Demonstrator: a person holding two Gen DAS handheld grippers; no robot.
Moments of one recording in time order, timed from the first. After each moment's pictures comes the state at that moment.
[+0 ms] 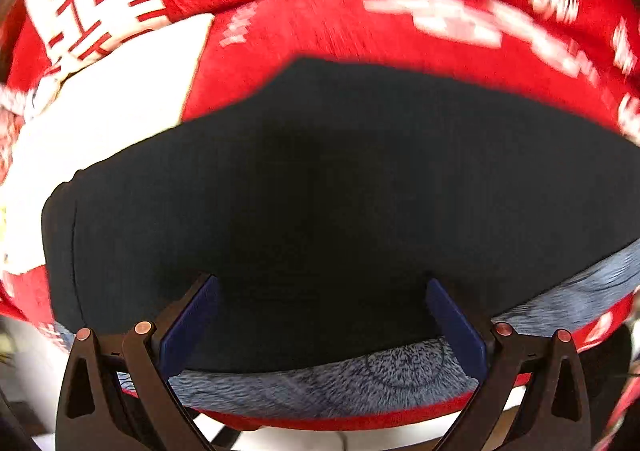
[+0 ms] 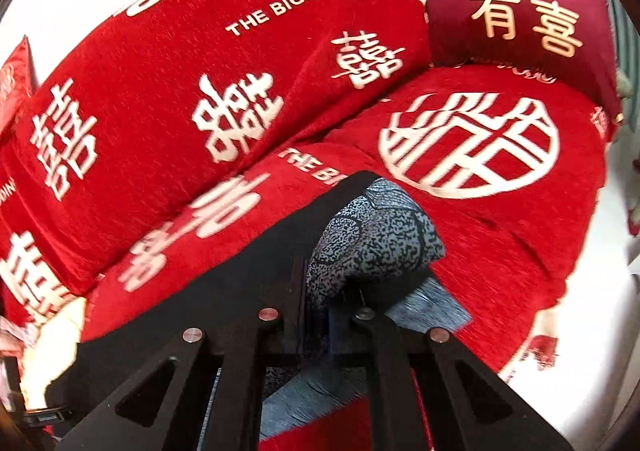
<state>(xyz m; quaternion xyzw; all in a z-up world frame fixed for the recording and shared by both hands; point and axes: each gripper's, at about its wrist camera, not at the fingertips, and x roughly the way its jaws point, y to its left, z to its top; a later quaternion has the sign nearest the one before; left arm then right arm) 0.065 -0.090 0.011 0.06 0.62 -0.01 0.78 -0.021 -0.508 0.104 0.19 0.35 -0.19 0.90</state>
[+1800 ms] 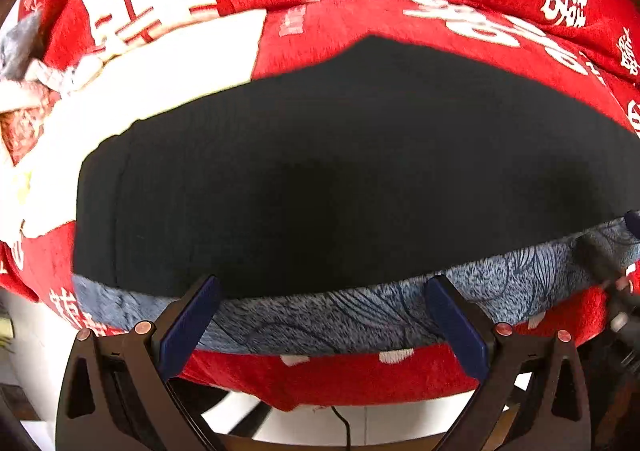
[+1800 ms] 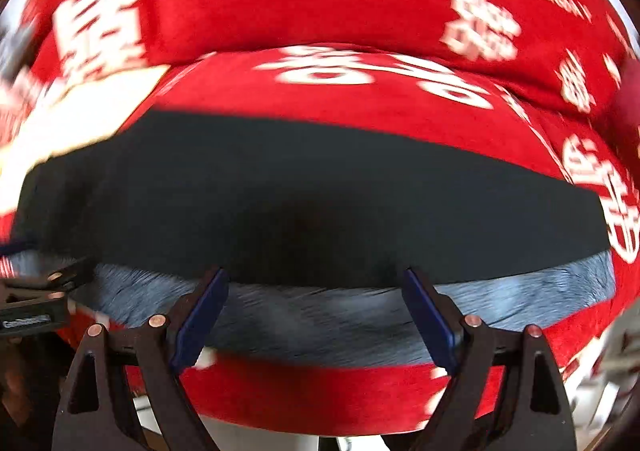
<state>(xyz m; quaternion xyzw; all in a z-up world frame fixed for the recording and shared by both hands) 0.019 -0.040 0.005 0.03 0.58 0.02 0.81 -0.014 -0.220 0.037 -0.07 0.51 0.03 0.86</state>
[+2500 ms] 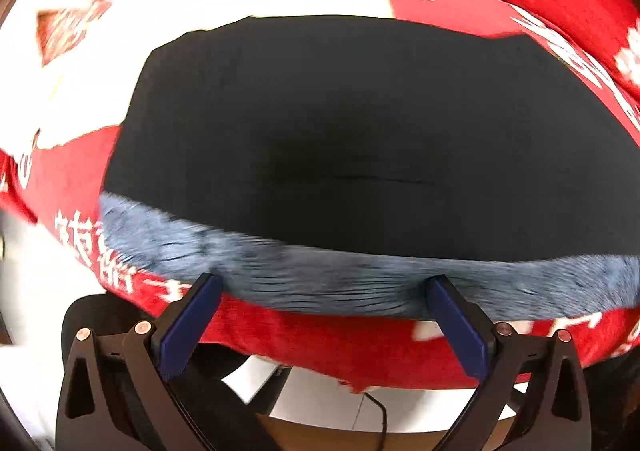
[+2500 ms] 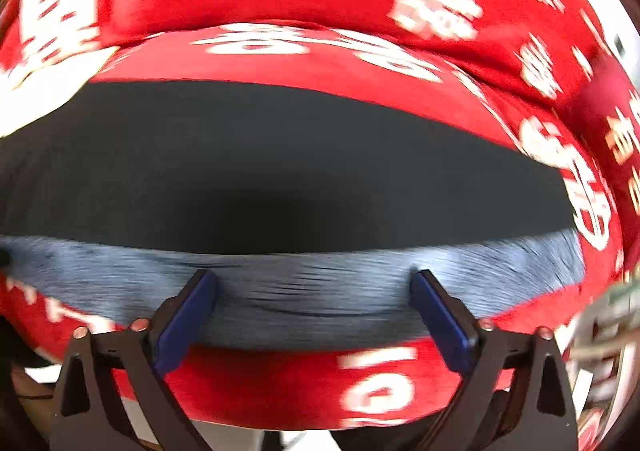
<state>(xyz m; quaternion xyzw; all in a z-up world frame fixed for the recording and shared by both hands) 0.004 0.065 -0.021 -0.06 0.61 0.11 0.78 -0.009 -0.332 0.024 -0.05 0.53 -0.08 0.85</state>
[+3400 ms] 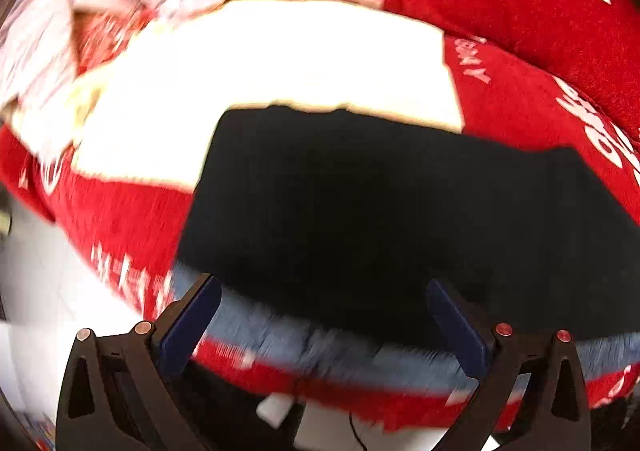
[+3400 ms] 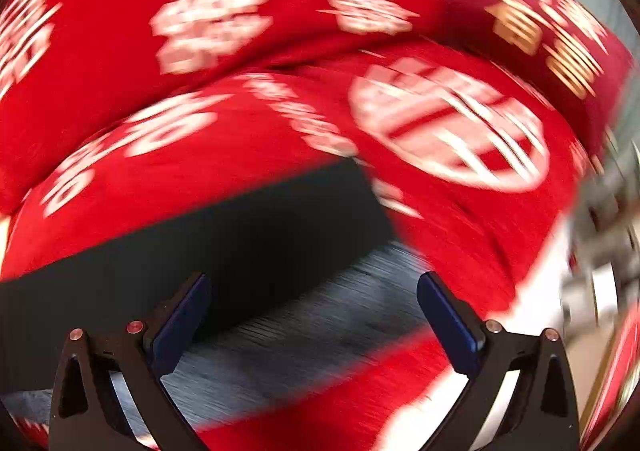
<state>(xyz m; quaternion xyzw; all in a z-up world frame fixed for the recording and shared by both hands) 0.051 0.121 0.027 -0.07 0.57 0.15 0.80 0.054 -0.471 0.061 0.04 0.48 -0.17 0.86</state>
